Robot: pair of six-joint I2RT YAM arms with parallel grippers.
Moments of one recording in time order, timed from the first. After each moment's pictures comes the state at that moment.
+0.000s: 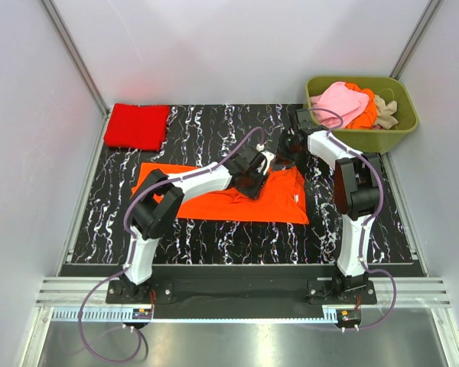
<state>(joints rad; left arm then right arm) -0.81 2.04 1.50 -0.44 0.06 -0.20 0.25 2.08 1.58 -0.50 -0.23 0.63</state>
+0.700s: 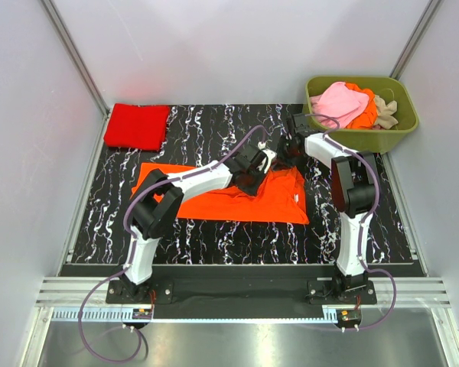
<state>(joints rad) -0.81 2.05 1.53 -0.46 0.06 -0.18 0.26 2.12 1.56 -0.50 -0.23 0.65</state>
